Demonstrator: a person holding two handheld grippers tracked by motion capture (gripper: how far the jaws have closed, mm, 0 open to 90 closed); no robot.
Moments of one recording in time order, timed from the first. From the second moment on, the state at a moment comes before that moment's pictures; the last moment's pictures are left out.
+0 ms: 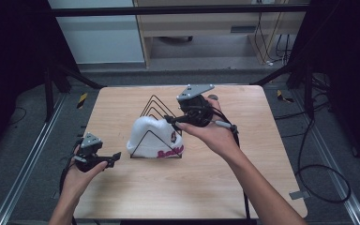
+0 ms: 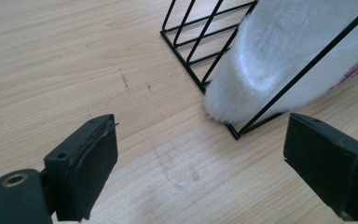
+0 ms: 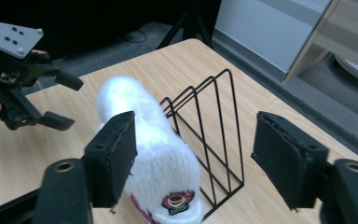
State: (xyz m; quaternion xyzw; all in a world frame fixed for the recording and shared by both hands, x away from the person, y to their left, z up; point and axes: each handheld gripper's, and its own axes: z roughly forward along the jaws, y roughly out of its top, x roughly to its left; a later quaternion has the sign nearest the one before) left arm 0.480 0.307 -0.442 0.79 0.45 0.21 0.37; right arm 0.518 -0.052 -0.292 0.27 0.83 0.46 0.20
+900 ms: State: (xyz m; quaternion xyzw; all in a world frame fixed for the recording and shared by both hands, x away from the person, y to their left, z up) left arm 0.467 0.315 -0.457 0.78 0.46 0.21 0.38; right arm 0.510 -0.123 -0.297 0.33 0.79 0.46 0.23
